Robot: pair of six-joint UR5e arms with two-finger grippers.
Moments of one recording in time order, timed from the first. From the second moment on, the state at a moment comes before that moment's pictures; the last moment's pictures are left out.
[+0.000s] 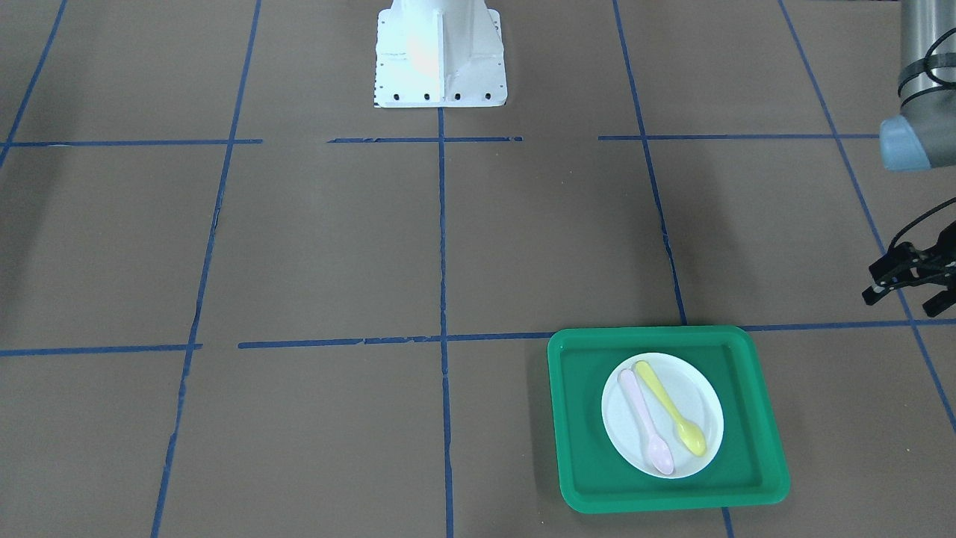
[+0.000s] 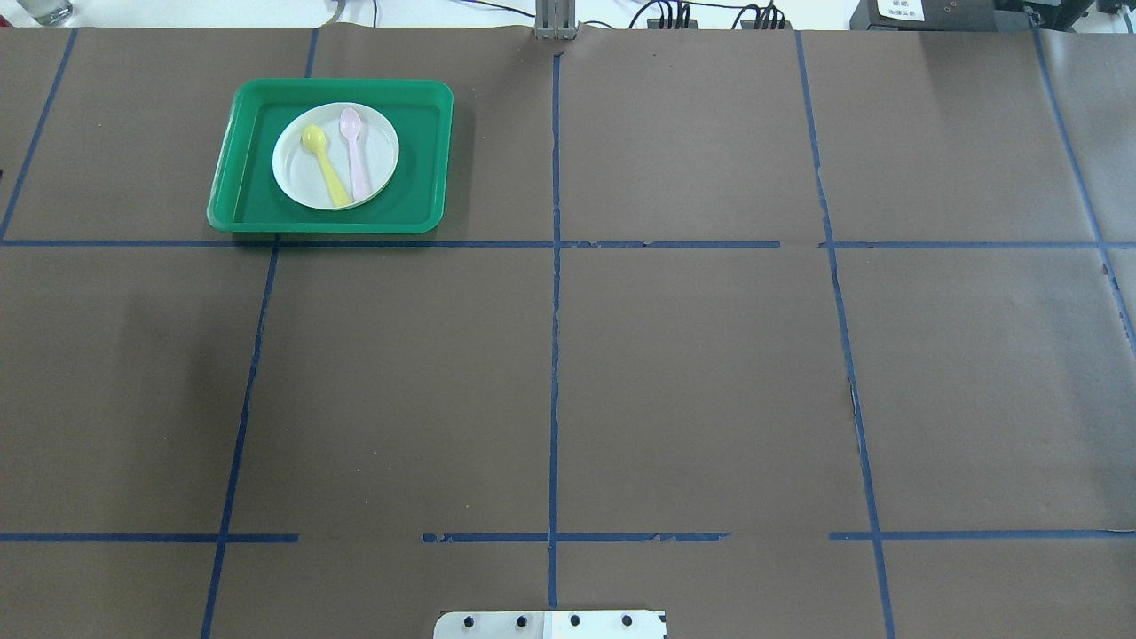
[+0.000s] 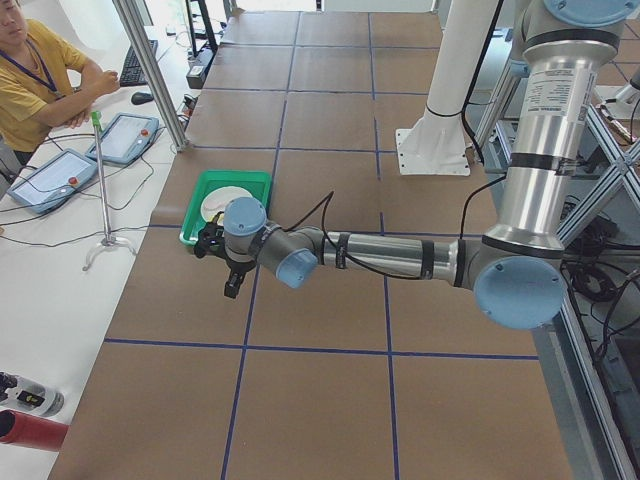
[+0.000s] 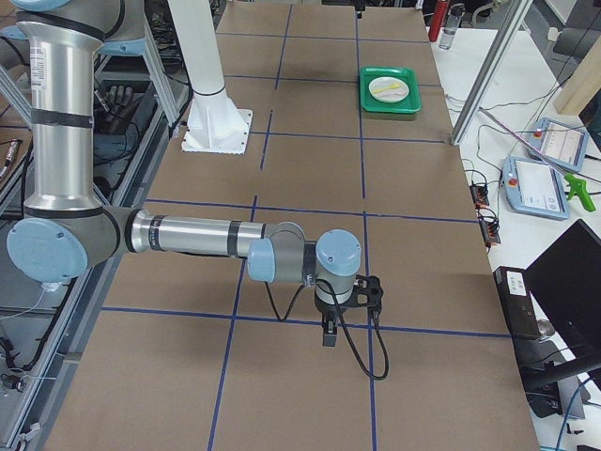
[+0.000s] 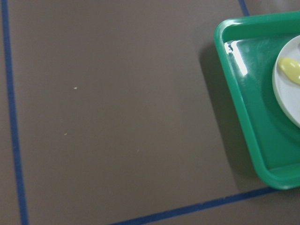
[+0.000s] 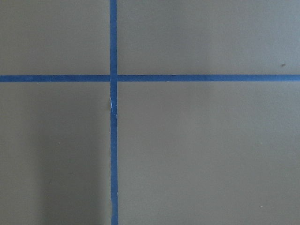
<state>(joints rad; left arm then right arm) -1.40 -1.67 -1.52 -2.07 -2.36 -0.28 1.58 -1.64 1.61 -1.53 2.28 0.03</state>
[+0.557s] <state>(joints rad) -1.64 -1.62 -1.76 -1.52 -2.37 0.15 1.58 -1.64 1.61 -1.53 2.28 0.03</state>
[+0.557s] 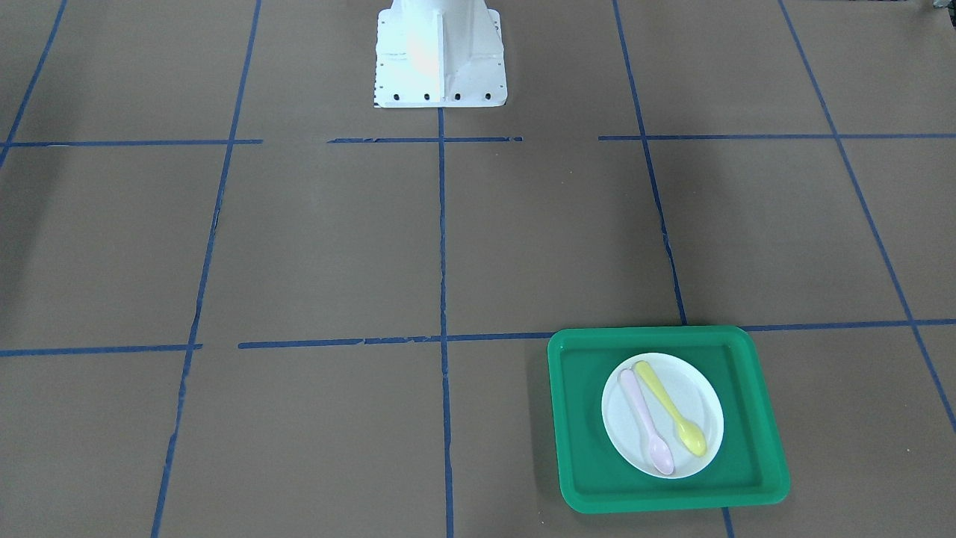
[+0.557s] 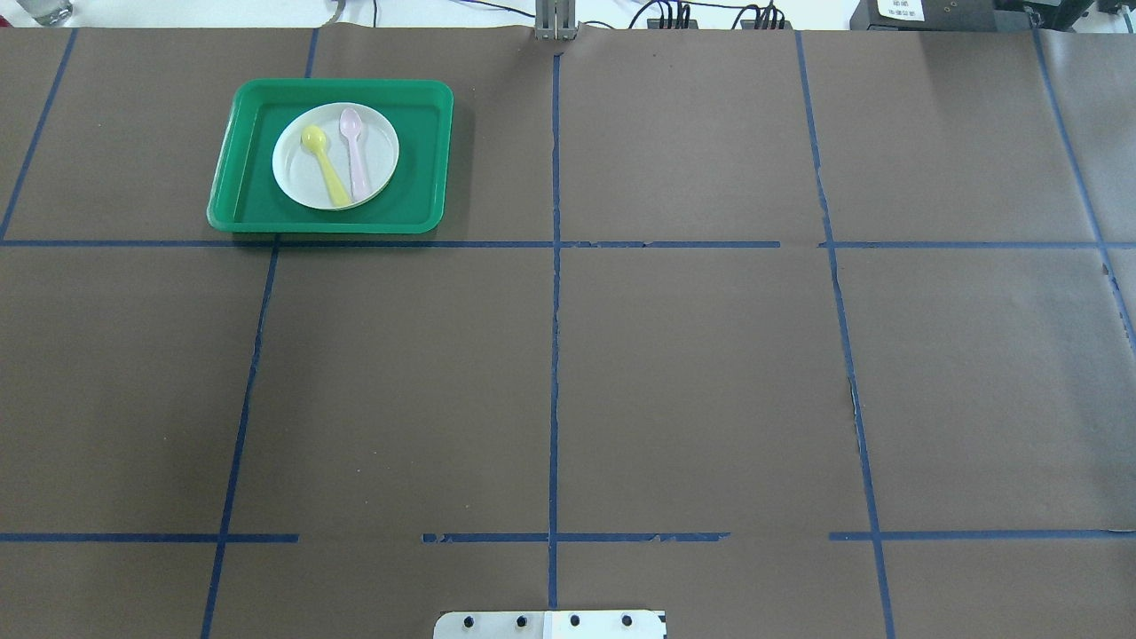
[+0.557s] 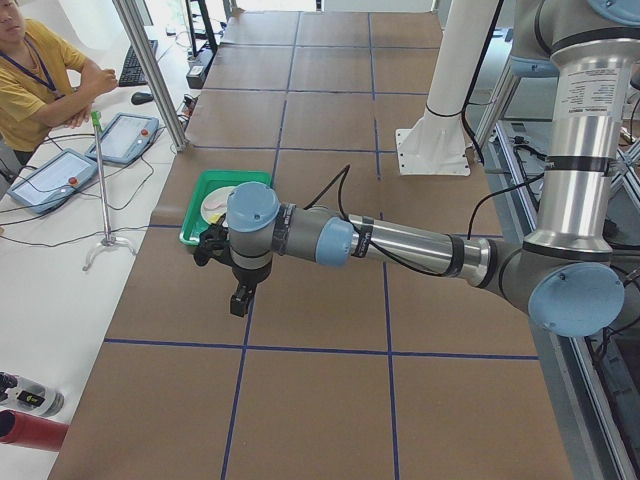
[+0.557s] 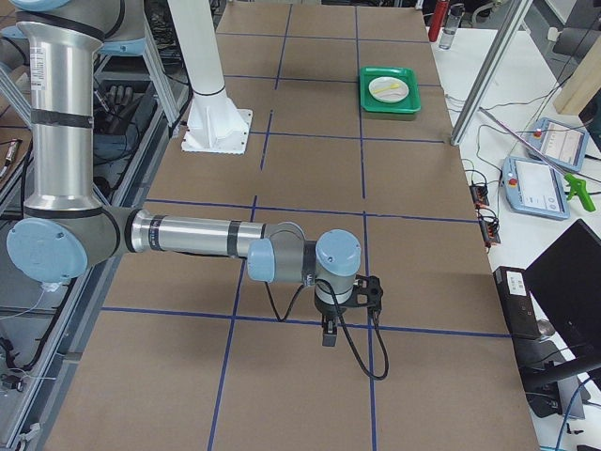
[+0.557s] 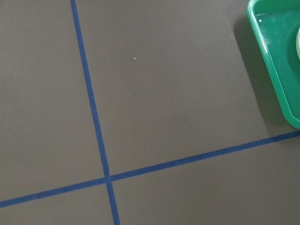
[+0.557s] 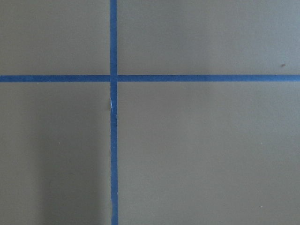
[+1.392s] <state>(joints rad) -1.69 -1.47 -1.81 -1.45 -2.38 0.20 1.58 -1.64 1.61 -1.53 2.28 0.03</state>
